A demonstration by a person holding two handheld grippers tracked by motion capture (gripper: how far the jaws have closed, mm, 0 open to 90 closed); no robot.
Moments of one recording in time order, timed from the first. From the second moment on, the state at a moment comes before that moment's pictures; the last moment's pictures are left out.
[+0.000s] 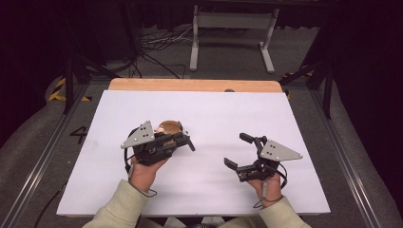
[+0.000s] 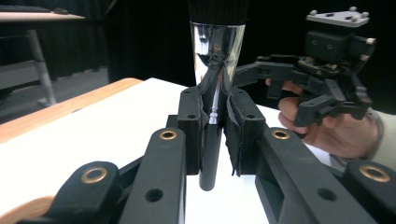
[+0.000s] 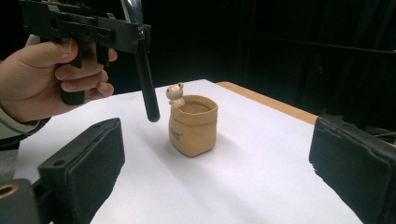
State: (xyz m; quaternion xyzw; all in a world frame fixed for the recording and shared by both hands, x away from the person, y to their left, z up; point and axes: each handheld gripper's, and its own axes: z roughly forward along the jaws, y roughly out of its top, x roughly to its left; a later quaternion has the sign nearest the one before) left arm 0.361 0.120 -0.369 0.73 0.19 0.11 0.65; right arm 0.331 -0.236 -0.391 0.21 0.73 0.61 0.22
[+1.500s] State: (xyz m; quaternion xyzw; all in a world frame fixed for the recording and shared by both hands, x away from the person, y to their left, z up) left arm 0.386 0.146 -0.369 0.68 0.35 0.24 0.60; right arm 0.321 -0.272 -0.405 0.27 0.72 0.59 0.27
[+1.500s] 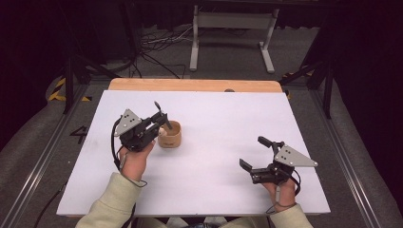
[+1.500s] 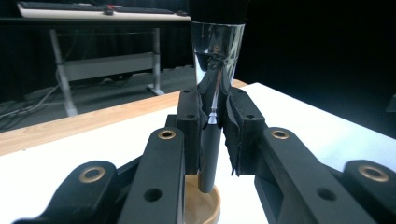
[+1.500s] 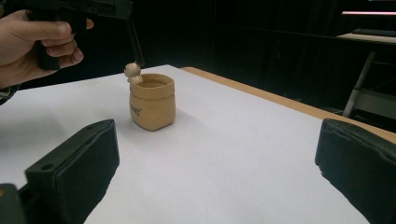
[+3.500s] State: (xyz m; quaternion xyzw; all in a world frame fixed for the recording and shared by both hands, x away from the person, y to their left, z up) left arm 0.410 0.133 -0.403 0.73 0.35 0.20 0.54; right arm 0.324 -0.273 -0.407 0.28 0.71 0.60 0.24
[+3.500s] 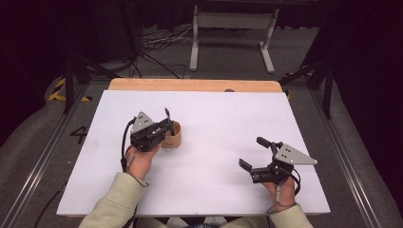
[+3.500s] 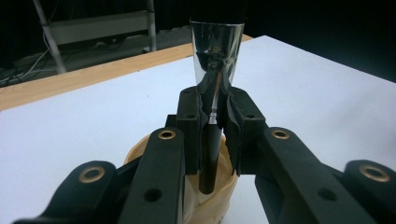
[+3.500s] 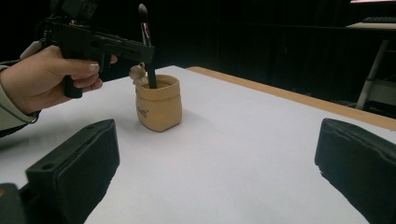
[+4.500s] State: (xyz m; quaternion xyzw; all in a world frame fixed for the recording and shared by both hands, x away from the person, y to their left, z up) left arm 0.397 0.152 -0.394 0.71 0.34 0.19 0.58; right arm 0.333 -0.268 -0.404 0.27 0.72 0.60 0.23
